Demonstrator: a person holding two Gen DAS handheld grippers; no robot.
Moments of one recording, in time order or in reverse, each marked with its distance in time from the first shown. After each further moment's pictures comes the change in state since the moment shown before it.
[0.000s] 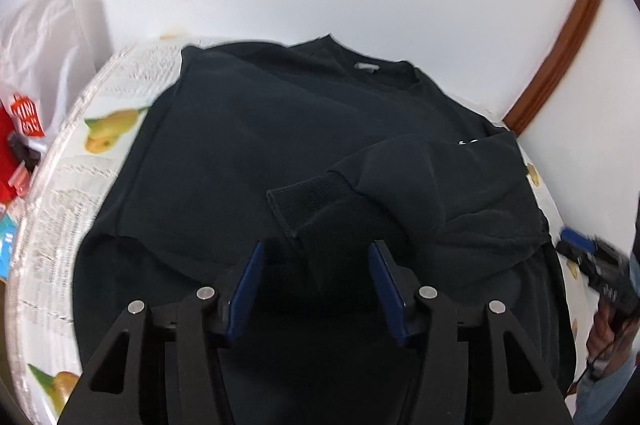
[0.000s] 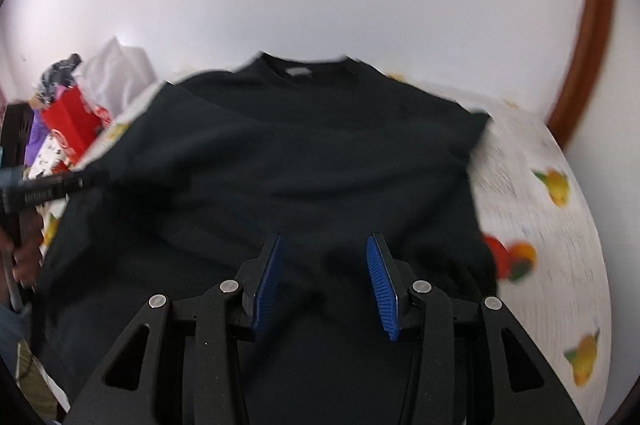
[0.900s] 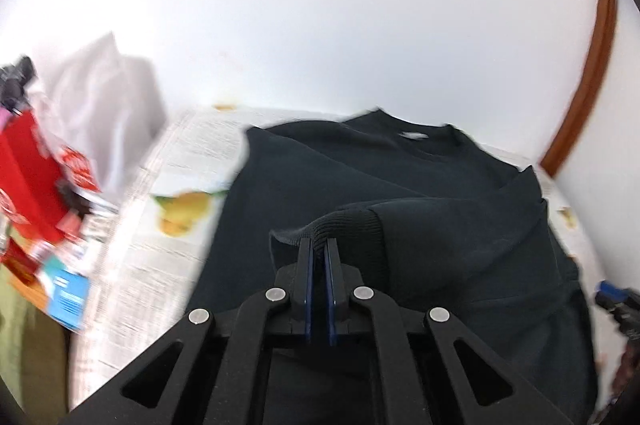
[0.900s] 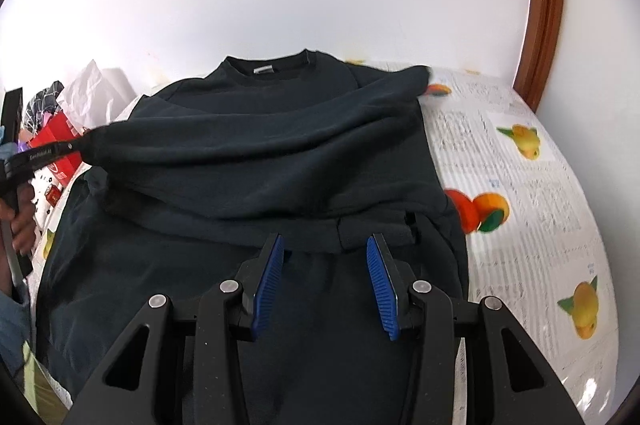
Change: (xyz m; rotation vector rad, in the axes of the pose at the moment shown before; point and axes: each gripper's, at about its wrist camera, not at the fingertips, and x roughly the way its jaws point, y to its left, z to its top) left arm -0.038 0.024 0.043 0.029 -0.182 0.192; right arm -0.020 -0.016 -0.011 0.093 -0.031 -0.022
